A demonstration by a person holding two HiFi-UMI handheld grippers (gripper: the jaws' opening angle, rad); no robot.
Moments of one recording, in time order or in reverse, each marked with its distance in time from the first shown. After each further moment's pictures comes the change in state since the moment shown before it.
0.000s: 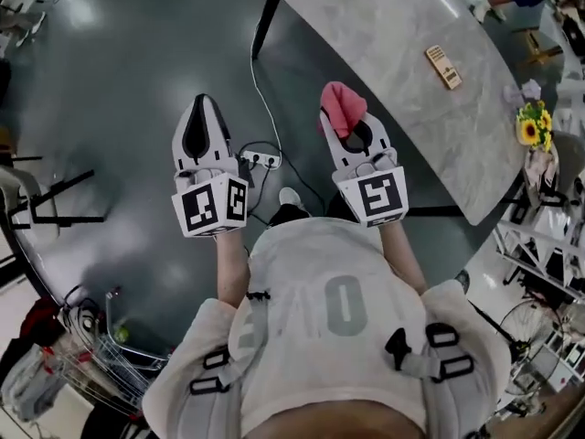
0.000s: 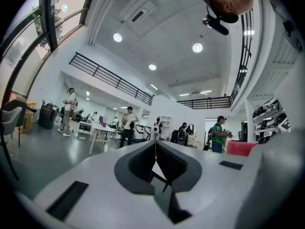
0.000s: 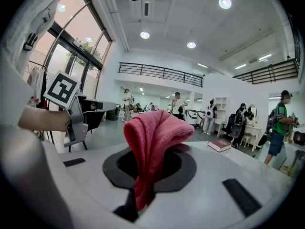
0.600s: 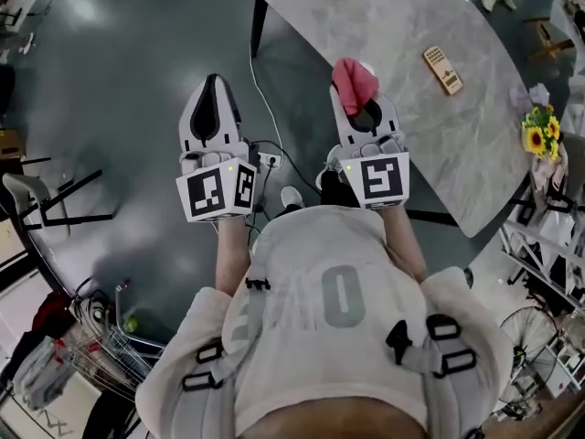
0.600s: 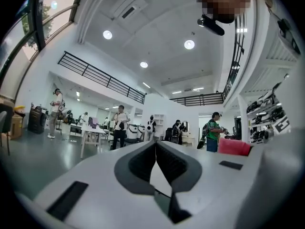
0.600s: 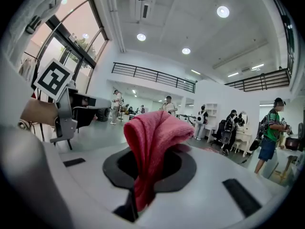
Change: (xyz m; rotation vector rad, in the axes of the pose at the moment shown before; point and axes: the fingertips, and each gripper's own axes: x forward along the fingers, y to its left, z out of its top) left arm 0.090 -0.078 0.002 0.064 0.024 -0.079; right arm 0.025 -0.114 0.004 -0.022 -0.051 -0.113
